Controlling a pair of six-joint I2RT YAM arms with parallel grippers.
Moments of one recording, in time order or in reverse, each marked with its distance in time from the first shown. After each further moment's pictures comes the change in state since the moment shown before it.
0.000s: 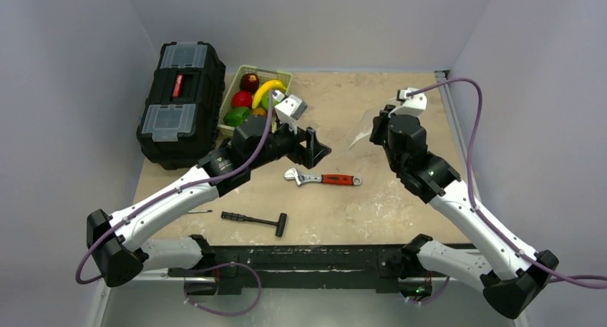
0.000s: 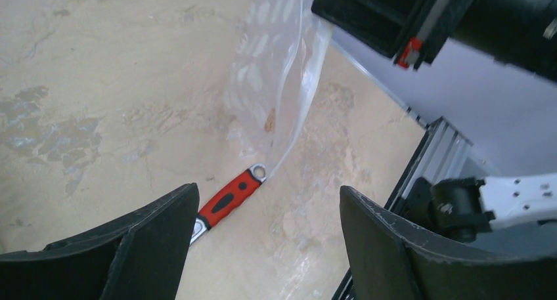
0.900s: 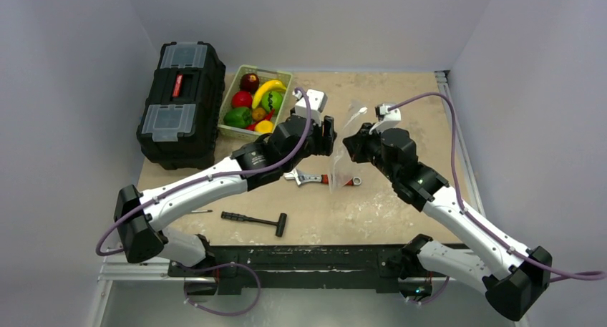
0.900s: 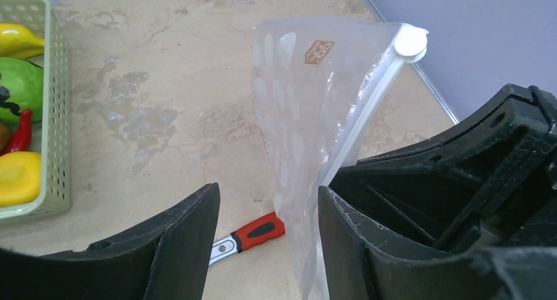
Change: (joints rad) left arm -0.162 0.214 0.214 -0.071 -0.544 -0.099; right arm 0.018 -0.053 -0.203 0.153 -0.410 0.081
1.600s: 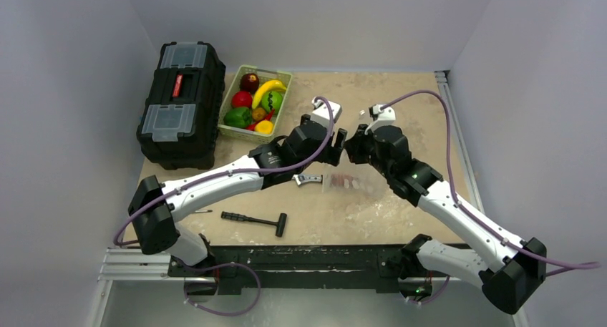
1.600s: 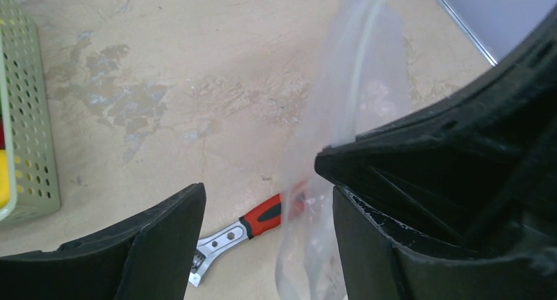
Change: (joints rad) left arm 0.000 0.123 0.005 -0.017 0.051 0.071; right arm 0.000 0.043 0.011 -0.050 0.004 -0.010
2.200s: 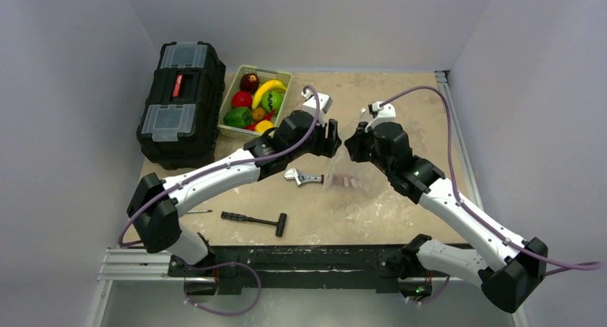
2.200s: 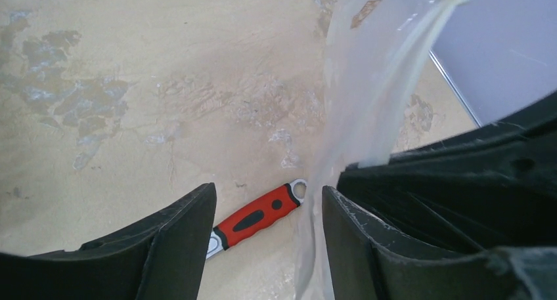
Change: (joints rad) left arm 0.102 -0.014 -0.051 0.079 0.218 -0.089; right arm 0.000 0.032 0.064 -0.075 0.026 -0.021
